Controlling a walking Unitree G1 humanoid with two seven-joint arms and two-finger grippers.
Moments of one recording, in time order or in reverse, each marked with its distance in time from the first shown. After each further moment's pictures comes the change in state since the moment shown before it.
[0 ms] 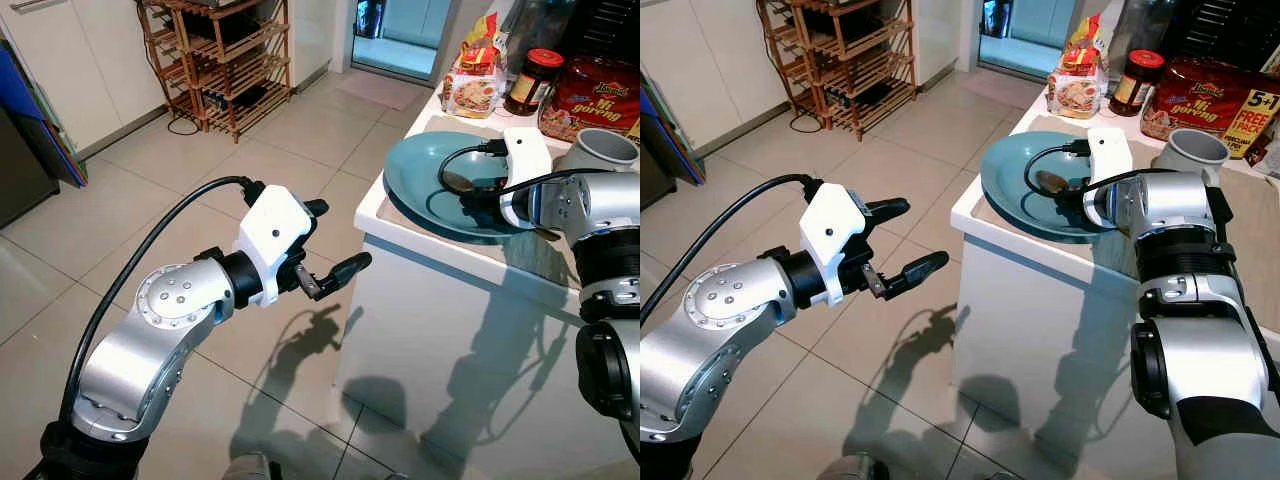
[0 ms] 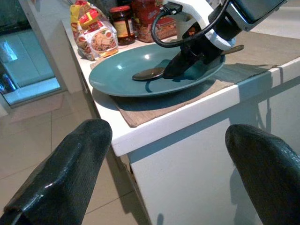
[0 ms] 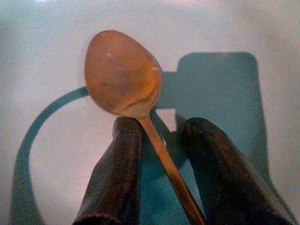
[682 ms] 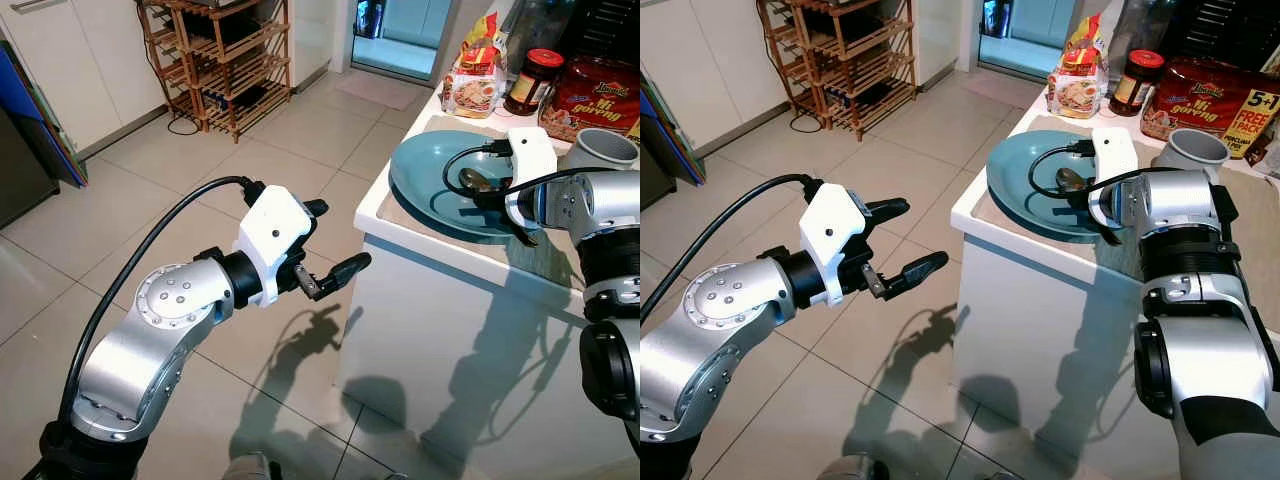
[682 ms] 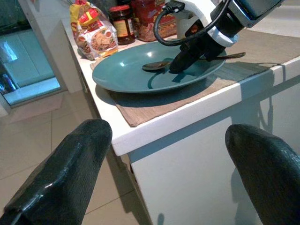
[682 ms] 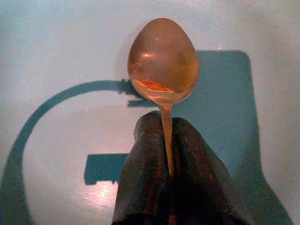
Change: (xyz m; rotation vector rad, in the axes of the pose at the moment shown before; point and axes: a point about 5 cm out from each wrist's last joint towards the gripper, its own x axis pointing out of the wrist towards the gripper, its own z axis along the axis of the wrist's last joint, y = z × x) left arm 0.000 0.000 0.000 0.004 0.002 0.000; right arm -0.002 -0.005 0.000 -0.006 0.008 -0.023
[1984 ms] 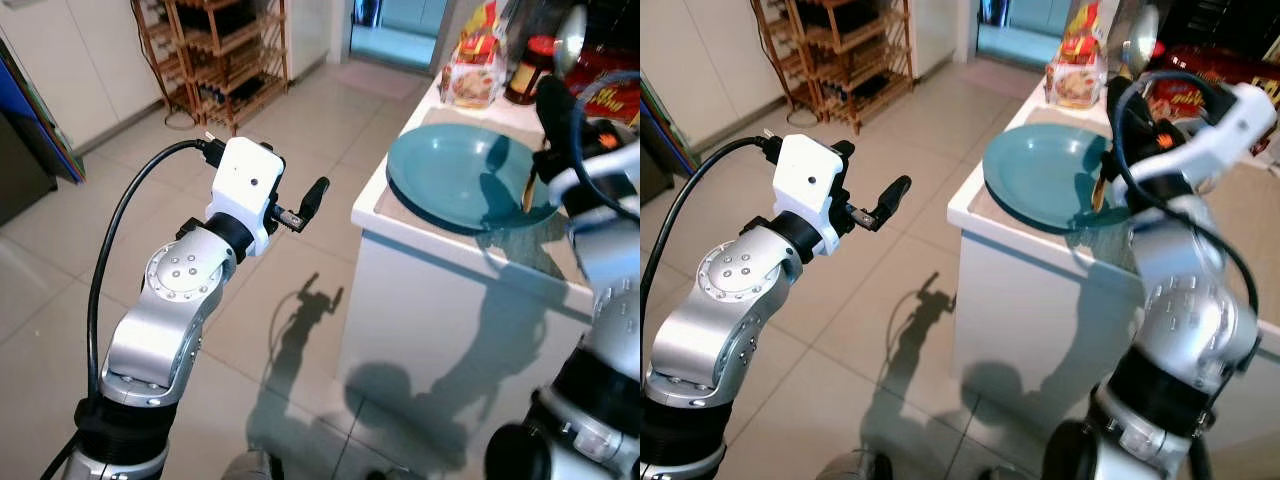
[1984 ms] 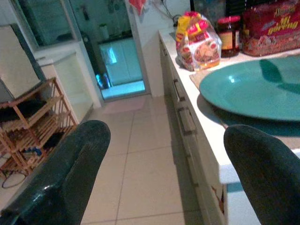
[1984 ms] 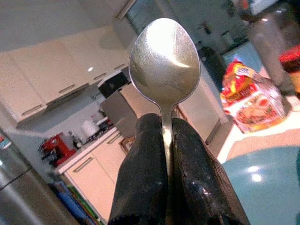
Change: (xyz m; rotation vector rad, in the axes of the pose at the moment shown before) left arm 0.010 0.039 0.005 0.031 -0.067 0.461; right arm -0.112 0.034 -0.002 0.608 -1.022 0.332
